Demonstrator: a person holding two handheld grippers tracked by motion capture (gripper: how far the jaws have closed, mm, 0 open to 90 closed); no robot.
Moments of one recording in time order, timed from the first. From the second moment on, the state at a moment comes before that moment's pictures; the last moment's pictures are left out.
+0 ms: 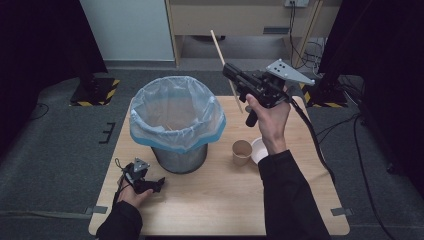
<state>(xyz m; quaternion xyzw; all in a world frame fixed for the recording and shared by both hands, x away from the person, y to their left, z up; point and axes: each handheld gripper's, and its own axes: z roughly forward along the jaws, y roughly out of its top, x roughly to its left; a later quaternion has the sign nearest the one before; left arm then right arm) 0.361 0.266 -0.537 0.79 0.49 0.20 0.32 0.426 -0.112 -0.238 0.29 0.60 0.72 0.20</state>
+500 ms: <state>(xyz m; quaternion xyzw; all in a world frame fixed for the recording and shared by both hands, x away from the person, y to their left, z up) 0.361 0.266 -0.537 0.79 0.49 0.20 0.32 0.442 -0.073 -0.237 0.28 0.60 0.73 0.18</state>
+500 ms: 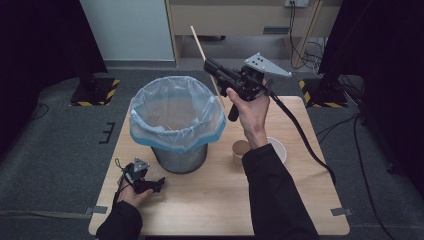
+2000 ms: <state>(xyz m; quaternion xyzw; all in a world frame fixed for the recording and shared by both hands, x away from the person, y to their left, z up) 0.361 0.266 -0.537 0.79 0.49 0.20 0.32 0.414 -0.134 -0.243 0.31 0.61 0.69 0.23</state>
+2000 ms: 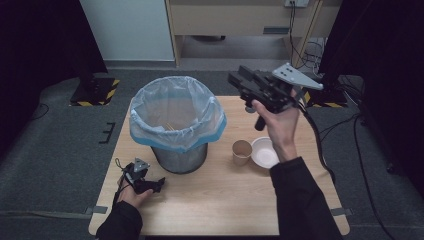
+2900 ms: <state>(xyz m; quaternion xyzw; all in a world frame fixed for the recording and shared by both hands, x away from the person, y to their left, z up) 0.360 0.266 -0.537 0.79 0.49 0.20 0.32 0.401 -0.266 -0.424 0.47 0.66 0.53 0.25</state>
